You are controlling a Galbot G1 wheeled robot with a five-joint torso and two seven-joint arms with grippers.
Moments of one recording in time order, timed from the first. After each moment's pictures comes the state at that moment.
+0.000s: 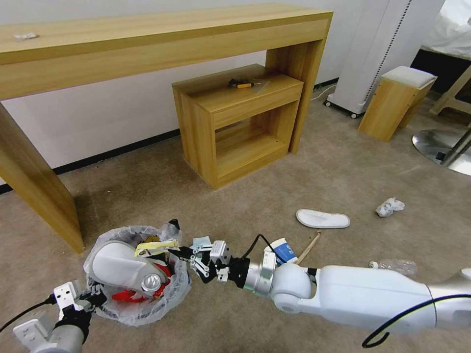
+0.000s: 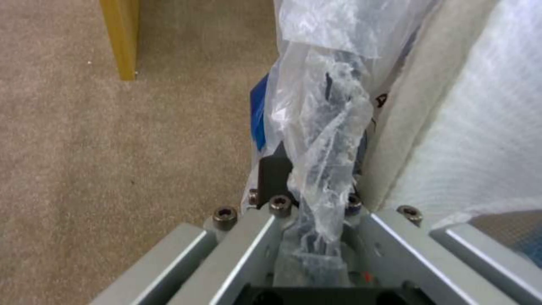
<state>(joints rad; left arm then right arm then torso) 1.87 -1.26 -0.85 -2.23 -0.79 0.32 -0.27 -0.15 0.88 -1.19 1.85 0.91 0.44 -0.01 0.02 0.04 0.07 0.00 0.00</state>
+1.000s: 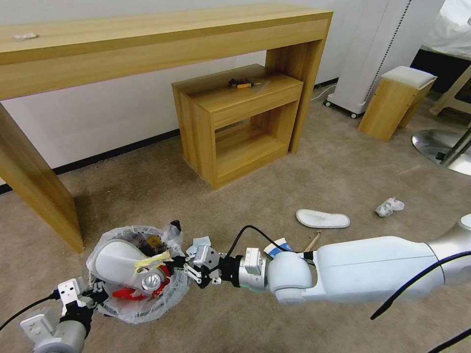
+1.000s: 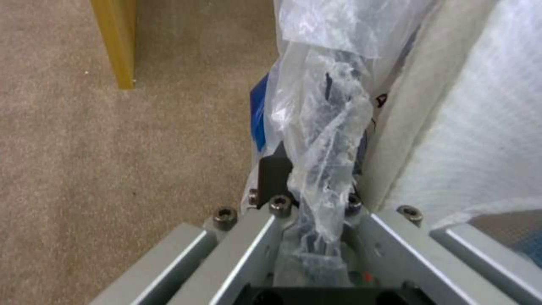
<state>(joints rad) 1.84 -1.23 -0.83 -2.18 -0.76 0.31 -0.25 0.18 0.93 -1.47 1.95 0.95 0.27 0.16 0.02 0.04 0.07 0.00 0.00</state>
